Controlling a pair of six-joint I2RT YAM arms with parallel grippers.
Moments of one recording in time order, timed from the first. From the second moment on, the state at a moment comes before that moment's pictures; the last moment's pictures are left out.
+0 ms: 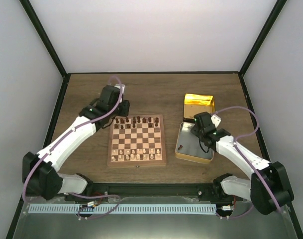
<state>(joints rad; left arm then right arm) -0.52 1.37 1.18 -0.57 -0.12 -0.27 0.42 1.15 0.65 -0.41 0.31 0.96</state>
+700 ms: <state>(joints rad) -0.52 1.27 1.06 -0.39 -0.12 -0.31 0.29 1.43 0.67 -0.45 0.43 0.95</state>
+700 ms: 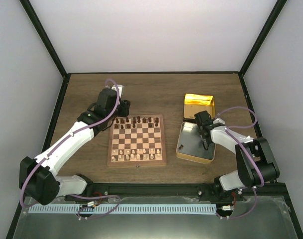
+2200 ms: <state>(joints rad) -0.52 1.29 1.03 -0.38 -0.10 -0.31 0.28 1.44 0.69 -0.42 0.29 0.71</state>
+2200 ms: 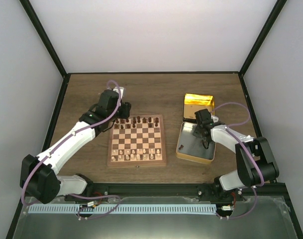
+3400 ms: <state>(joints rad) -0.52 1.29 1.03 -0.37 -0.07 -0.31 0.28 1.31 0.62 -0.60 0.15 0.89</state>
